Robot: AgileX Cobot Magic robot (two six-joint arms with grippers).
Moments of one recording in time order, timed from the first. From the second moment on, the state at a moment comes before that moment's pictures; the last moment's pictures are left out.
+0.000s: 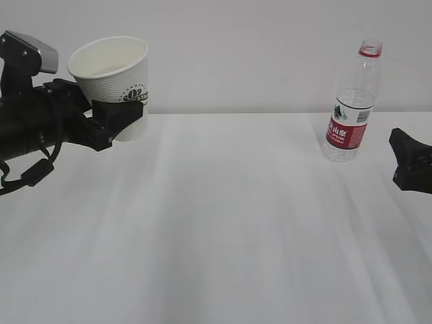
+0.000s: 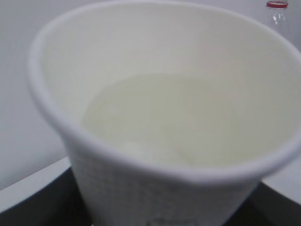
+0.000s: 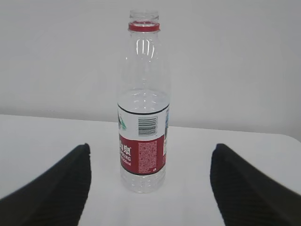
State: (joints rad) left arm -0.25 1.65 -0.70 0.67 -0.80 -0.42; right arm 0.08 1.59 -0.25 0.03 -1.14 -0.07
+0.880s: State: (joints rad) left arm -0.18 1.74 -0.70 0.49 -0.82 -0.33; right arm 0.08 1.59 -0.25 0.03 -1.14 -0.07
